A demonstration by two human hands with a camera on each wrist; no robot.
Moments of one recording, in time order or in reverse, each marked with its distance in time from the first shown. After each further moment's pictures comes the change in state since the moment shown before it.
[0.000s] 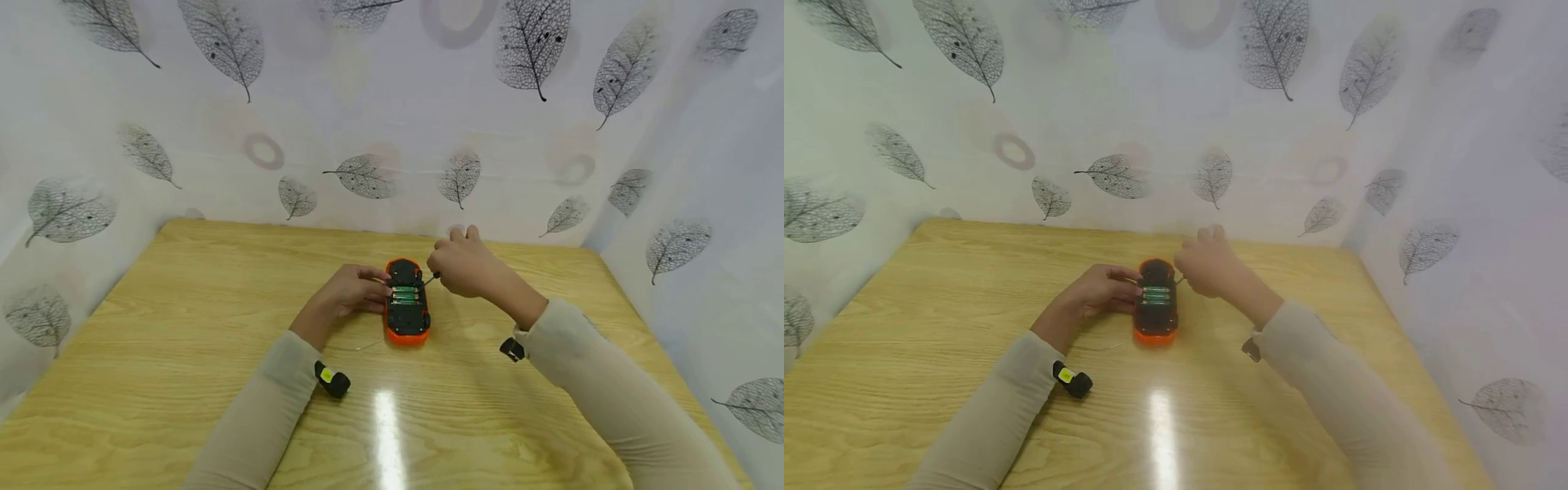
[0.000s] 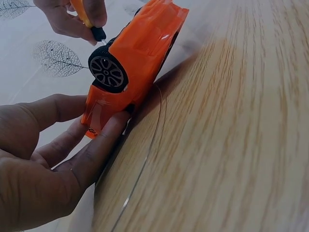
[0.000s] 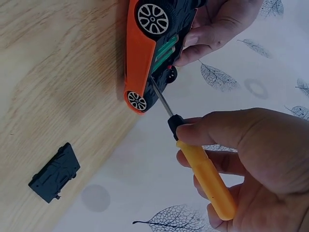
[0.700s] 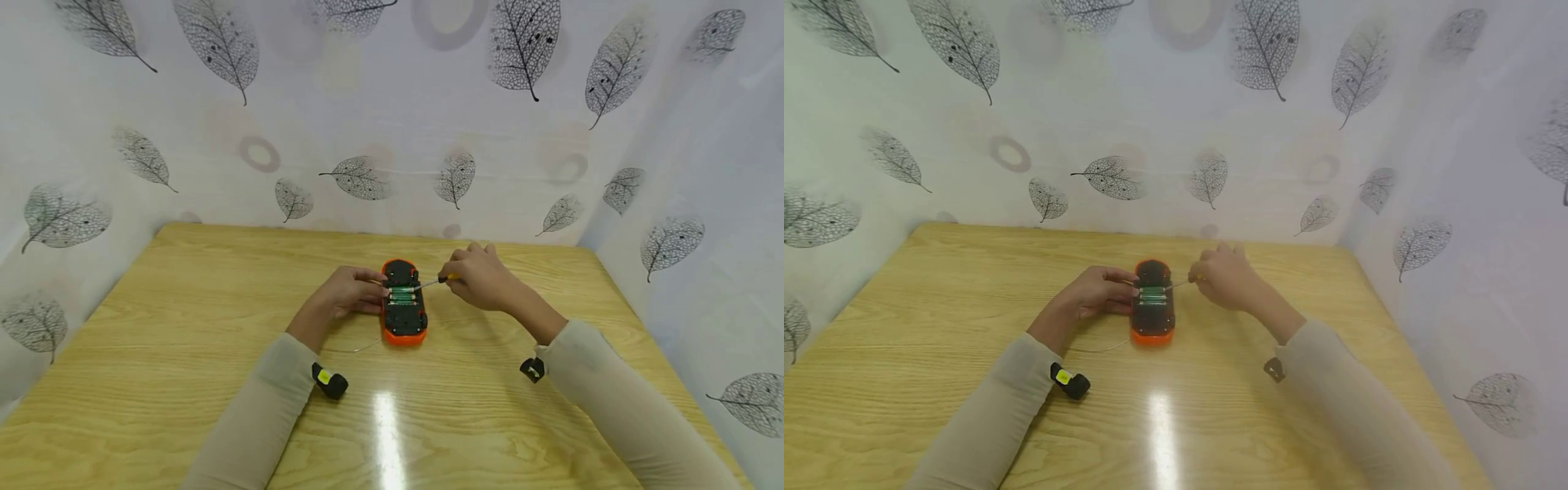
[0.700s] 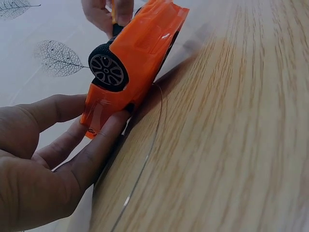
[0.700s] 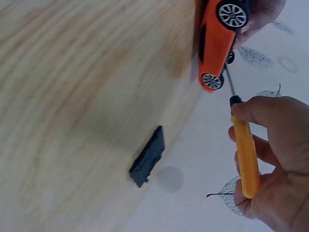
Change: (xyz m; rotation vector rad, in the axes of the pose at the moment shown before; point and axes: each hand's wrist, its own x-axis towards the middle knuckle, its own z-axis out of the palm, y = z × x) left_hand -0.004 0.001 0.000 -0.004 0.005 -0.007; right_hand -0.027 0.029 0.060 0.354 0.232 -0.003
